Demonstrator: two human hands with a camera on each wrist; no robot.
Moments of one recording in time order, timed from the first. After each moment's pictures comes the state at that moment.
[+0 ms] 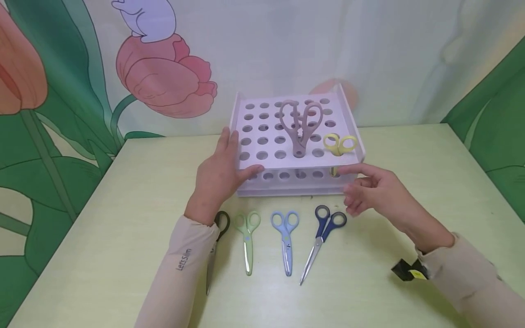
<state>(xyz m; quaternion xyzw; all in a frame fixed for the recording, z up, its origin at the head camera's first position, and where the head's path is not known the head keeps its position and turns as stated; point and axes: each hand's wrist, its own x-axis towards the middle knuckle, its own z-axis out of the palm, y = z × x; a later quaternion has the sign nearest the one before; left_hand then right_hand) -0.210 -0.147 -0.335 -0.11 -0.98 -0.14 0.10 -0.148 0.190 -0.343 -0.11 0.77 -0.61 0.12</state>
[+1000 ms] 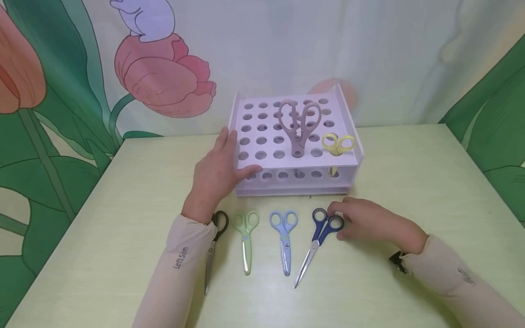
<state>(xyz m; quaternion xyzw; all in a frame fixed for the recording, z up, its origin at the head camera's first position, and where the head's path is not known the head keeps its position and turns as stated) -0.212 -0.149 -0.329 -0.10 -0.98 -0.15 0.07 -0.157 0.187 -0.392 -0.31 0.91 -0.22 0.15</state>
